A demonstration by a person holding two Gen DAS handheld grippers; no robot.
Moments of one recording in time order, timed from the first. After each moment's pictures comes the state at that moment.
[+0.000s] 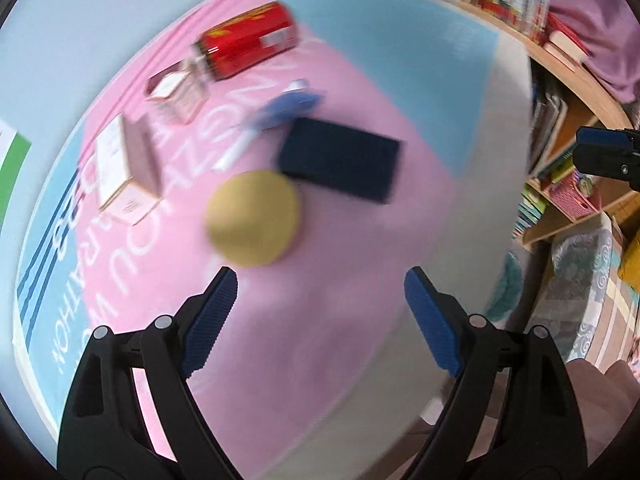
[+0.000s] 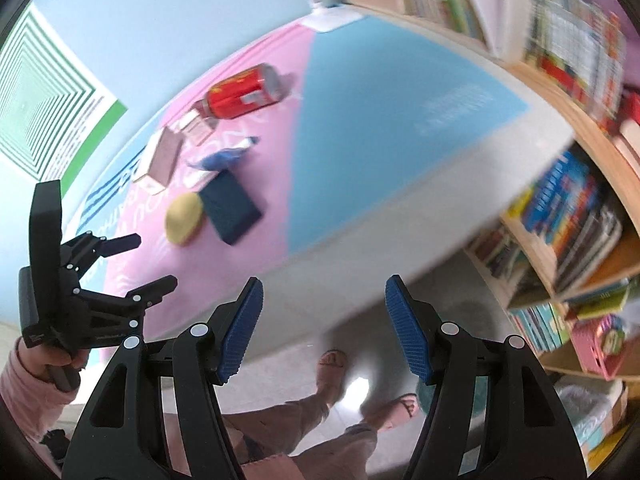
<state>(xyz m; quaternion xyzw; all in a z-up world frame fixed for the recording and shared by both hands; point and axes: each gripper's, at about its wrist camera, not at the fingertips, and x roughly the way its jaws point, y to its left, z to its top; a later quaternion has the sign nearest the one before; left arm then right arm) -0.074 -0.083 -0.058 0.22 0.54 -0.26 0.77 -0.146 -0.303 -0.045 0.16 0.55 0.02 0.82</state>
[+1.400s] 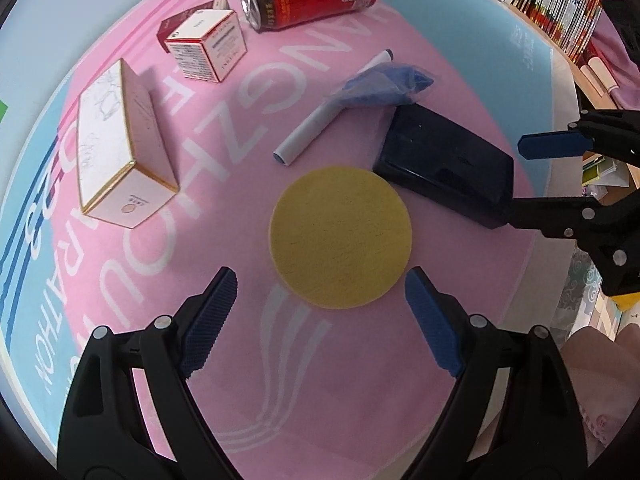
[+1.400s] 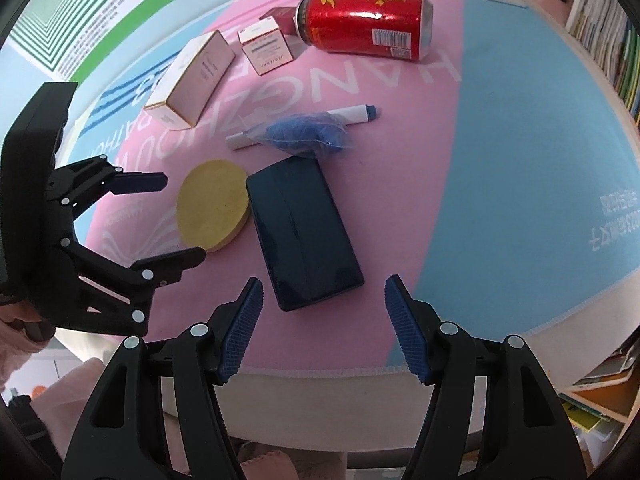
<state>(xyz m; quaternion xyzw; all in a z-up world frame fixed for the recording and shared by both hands) 0.002 -0.060 -0.105 0.19 0.60 -0.26 0.74 -0.023 -0.211 -0.106 0.03 0.63 0.15 0.76</state>
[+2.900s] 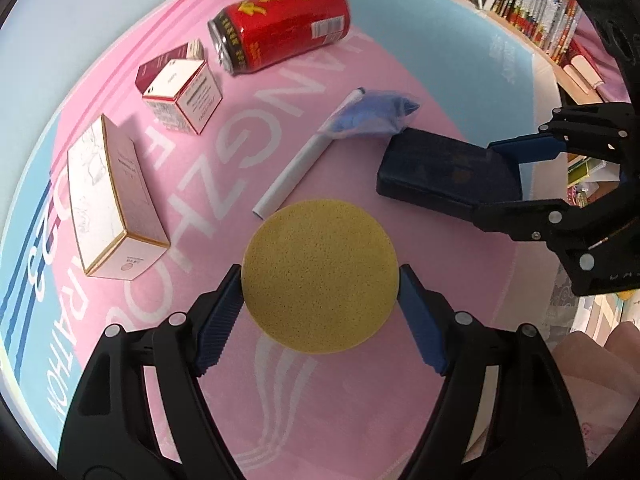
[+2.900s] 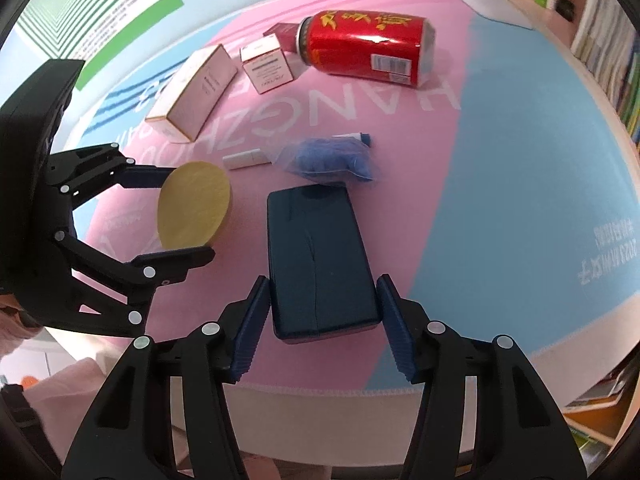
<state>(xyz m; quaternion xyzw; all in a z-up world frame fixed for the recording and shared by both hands) 0.009 -0.071 -0.079 0.20 0.57 -0.29 0.74 -0.016 -0.220 -0.096 0.02 0.61 0.16 0.78</state>
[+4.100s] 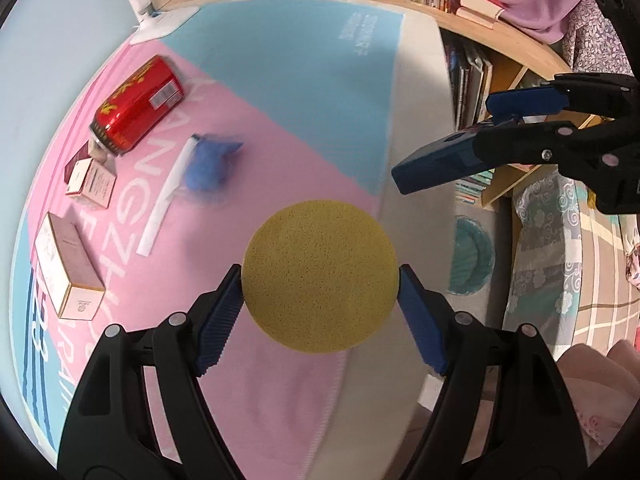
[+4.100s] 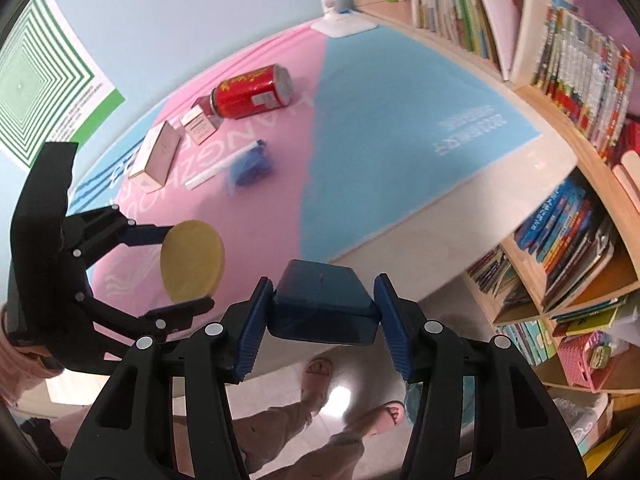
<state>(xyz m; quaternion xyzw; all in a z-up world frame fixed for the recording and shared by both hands) -0.098 -0.135 -0.048 0.28 0.50 -0.40 0.71 -0.141 -0.291 -0.037 0.12 0.54 0.00 0.83</state>
